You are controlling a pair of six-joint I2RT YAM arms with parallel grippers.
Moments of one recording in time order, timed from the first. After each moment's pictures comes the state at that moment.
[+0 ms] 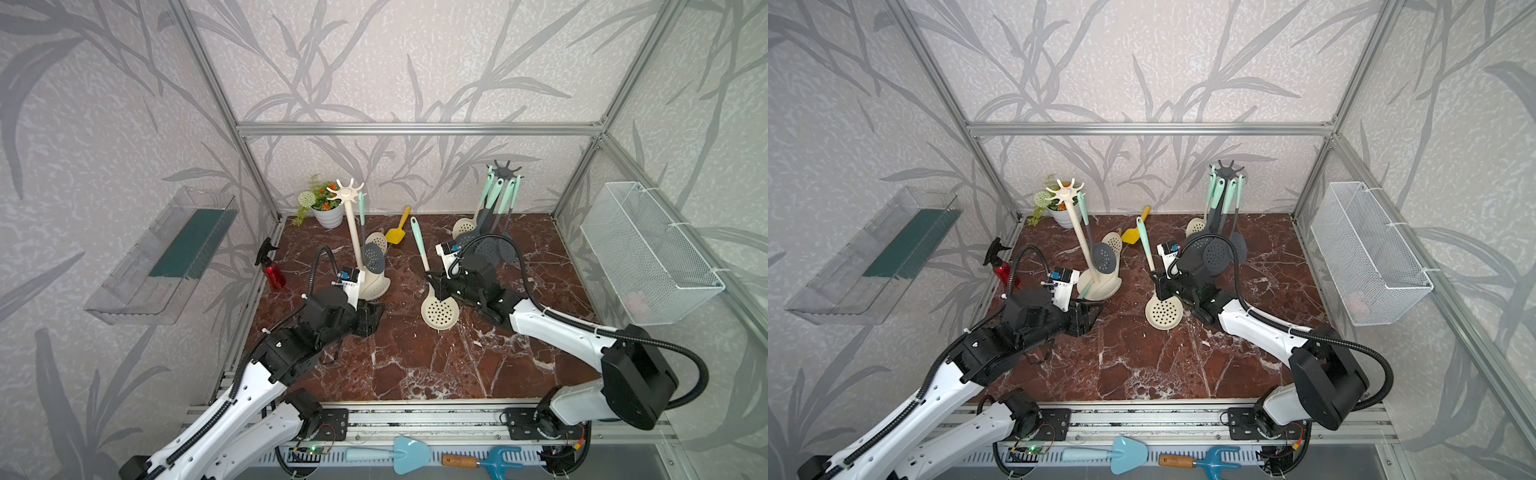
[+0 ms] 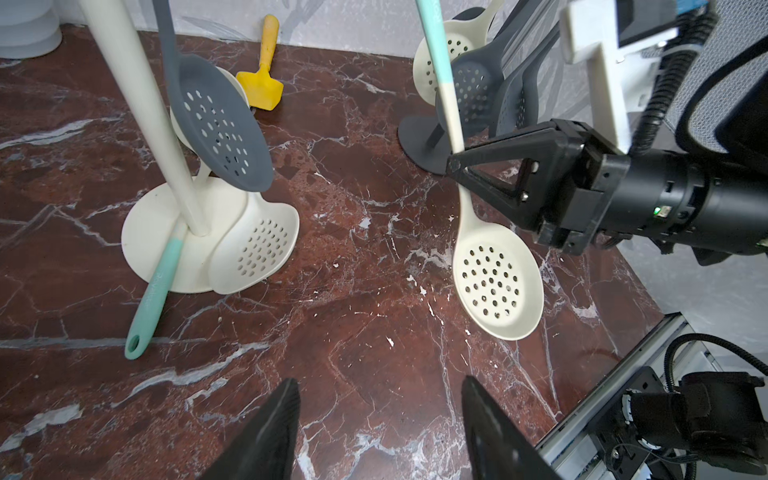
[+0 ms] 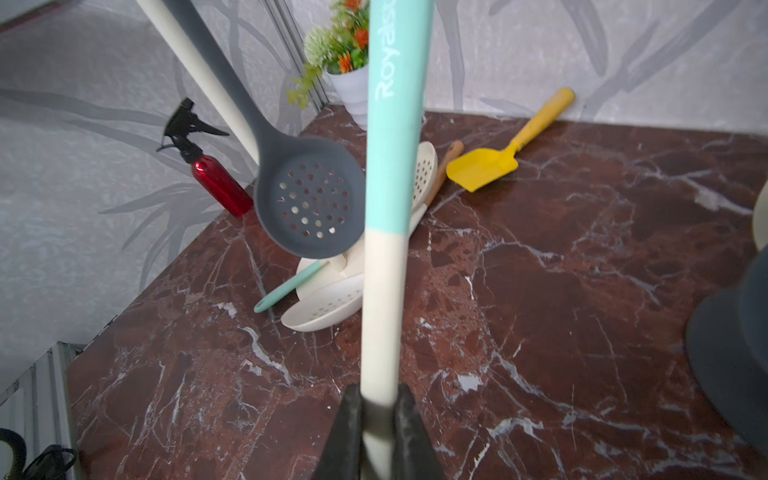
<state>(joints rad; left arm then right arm) -0.65 0.75 0.81 -0.60 -0.01 -0.44 0.68 1.41 0.88 0.18 -0.14 0.28</state>
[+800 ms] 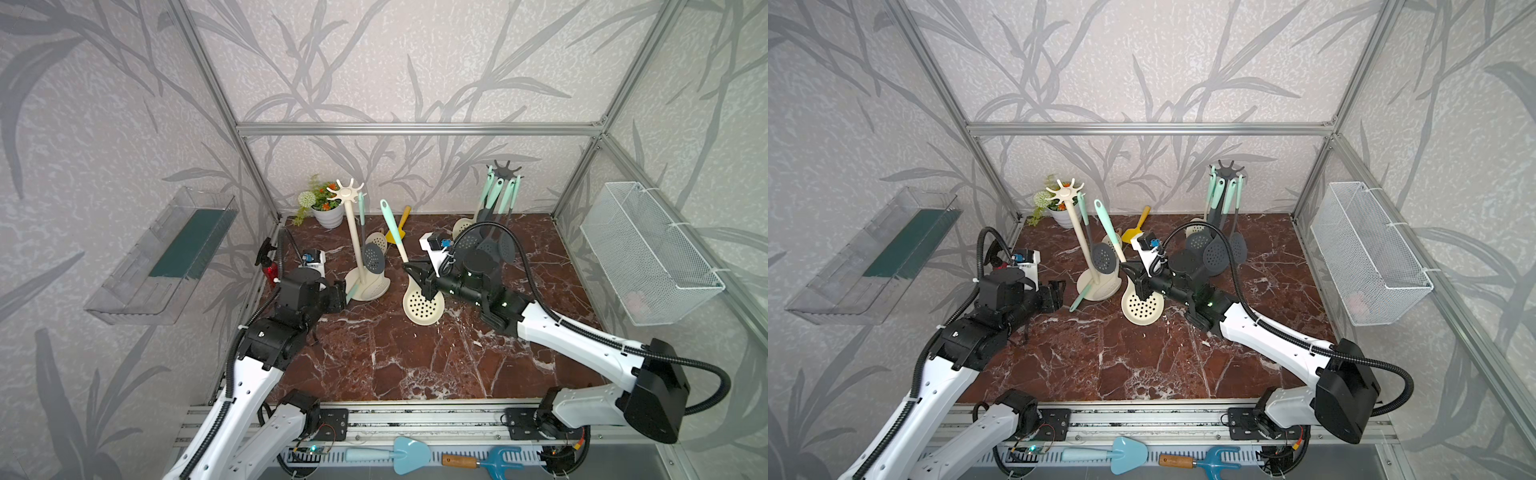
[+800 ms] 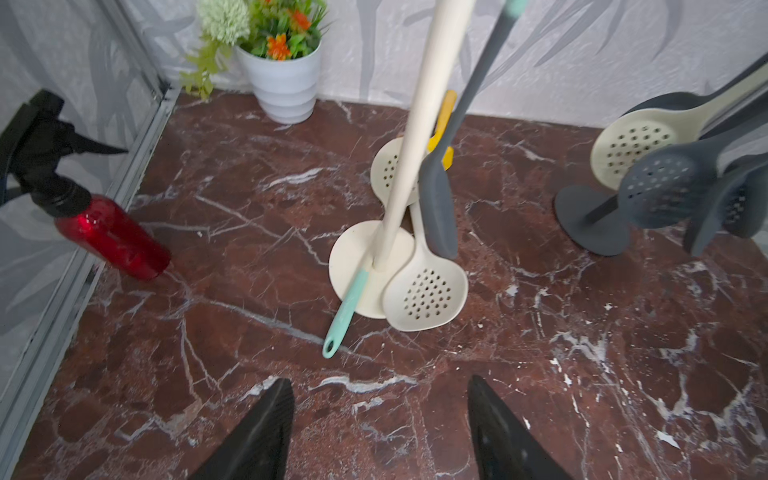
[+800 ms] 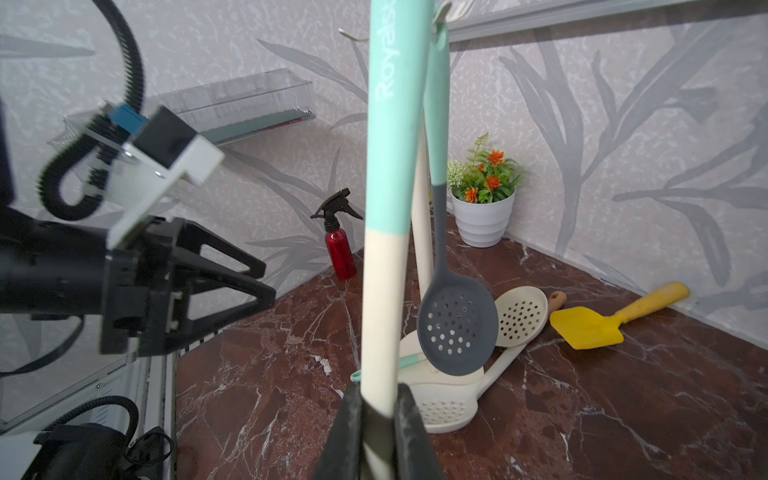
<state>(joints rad) -0.29 0.81 0.91 -0.72 -0.14 -0.30 0.84 1.35 1.03 0.21 -0.19 0.16</state>
